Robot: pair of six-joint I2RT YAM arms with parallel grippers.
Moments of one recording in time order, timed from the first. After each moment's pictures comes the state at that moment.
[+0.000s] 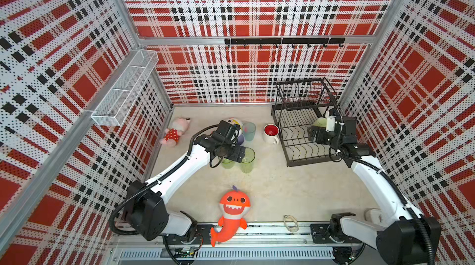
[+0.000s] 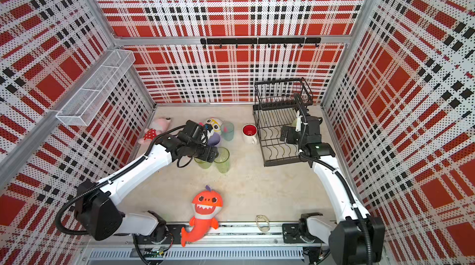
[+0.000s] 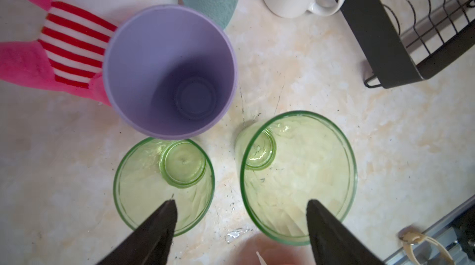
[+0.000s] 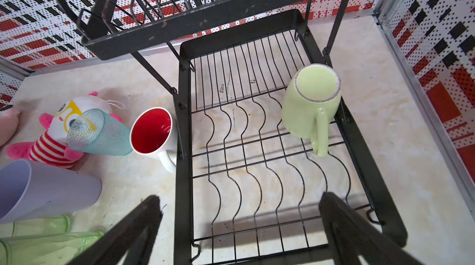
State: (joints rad) left arm -0.55 1.43 1.17 -0.78 0.09 -0.18; right arm 0.10 1.16 1.00 -0.44 -0.02 0.21
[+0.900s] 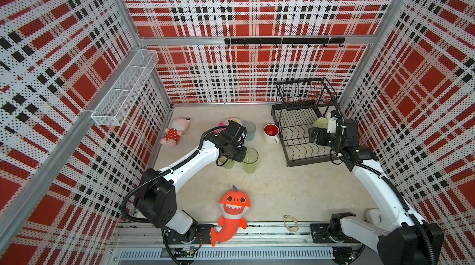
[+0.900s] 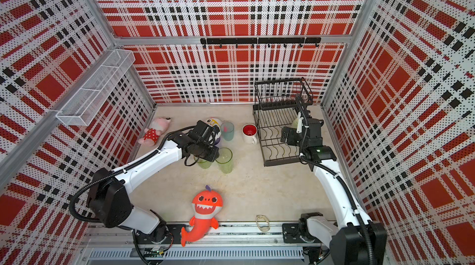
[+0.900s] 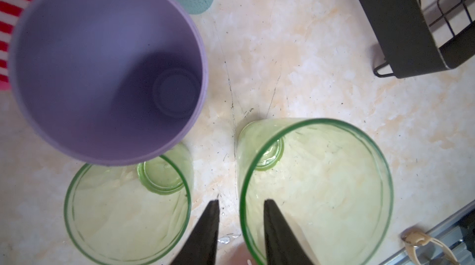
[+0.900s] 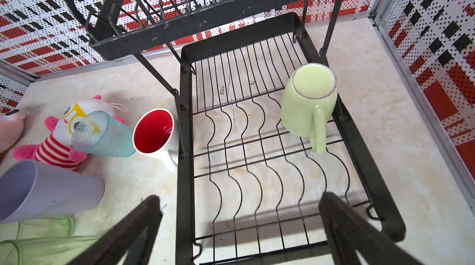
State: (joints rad) left arm -0.60 1.54 1.22 -0.79 0.07 -0.20; right arm 0.10 1.11 0.96 -0.42 -0.03 0.23
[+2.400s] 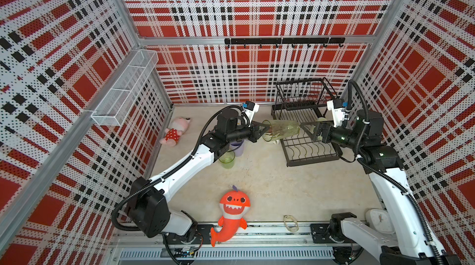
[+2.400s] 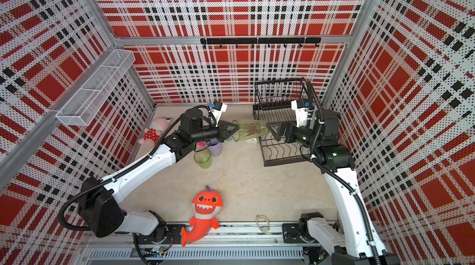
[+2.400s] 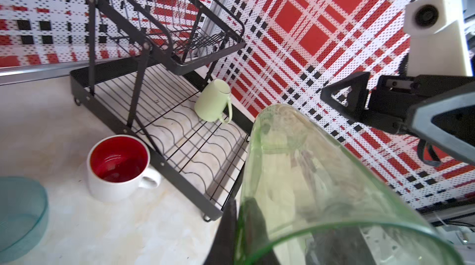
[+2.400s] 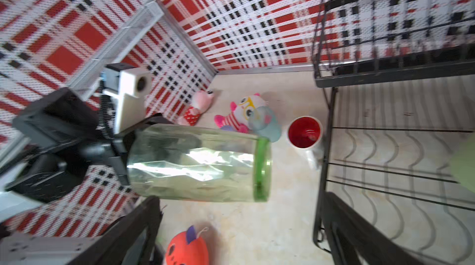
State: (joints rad) left arm -0.60 1.45 1.18 0.04 0.55 -0.46; right arm 0.10 1.02 1.23 -0.59 -0.68 0.33
